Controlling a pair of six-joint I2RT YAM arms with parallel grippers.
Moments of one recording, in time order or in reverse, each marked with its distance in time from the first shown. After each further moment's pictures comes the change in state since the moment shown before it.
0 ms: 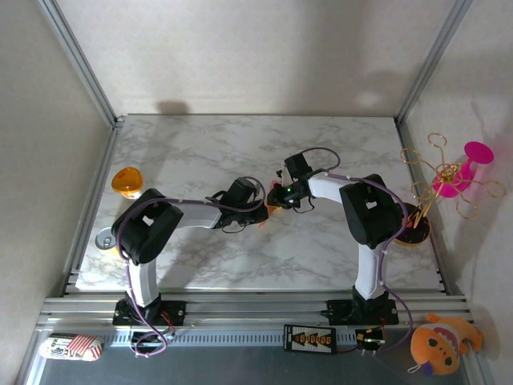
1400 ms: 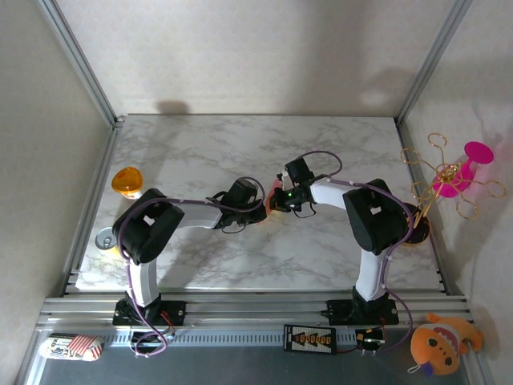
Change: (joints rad) left arm -0.003 0.005 0.000 -0.009 -0.063 -0.007; right arm 0.025 -0.076 -0.092 0.063 0.009 0.000
